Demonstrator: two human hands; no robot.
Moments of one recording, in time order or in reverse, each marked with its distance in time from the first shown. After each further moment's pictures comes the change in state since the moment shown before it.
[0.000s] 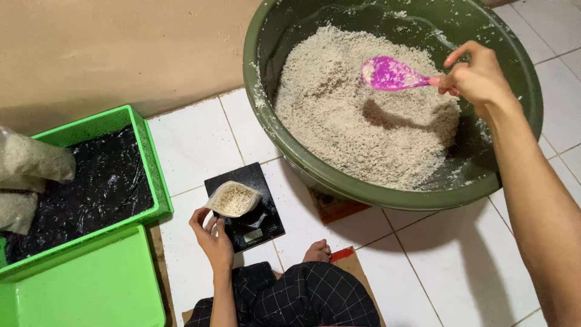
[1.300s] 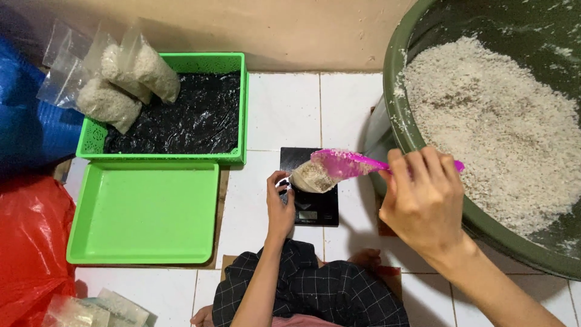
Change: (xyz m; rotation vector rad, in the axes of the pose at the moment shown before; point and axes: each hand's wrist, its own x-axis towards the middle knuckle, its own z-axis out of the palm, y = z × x) left_hand -0.001 0.004 -0.006 -0.033 -0.032 0.033; right_hand -0.196 -0.141 0.199 -0.629 0.177 -1.205
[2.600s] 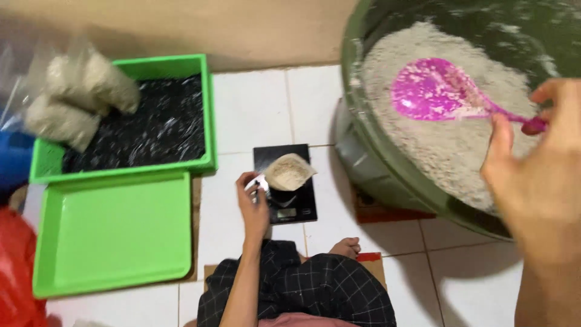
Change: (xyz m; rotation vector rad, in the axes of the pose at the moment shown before) left_hand 0.003 -0.008 0.001 -0.035 0.038 0.008; right_hand -0.018 0.074 -0.096 -0.105 -0.066 0.456
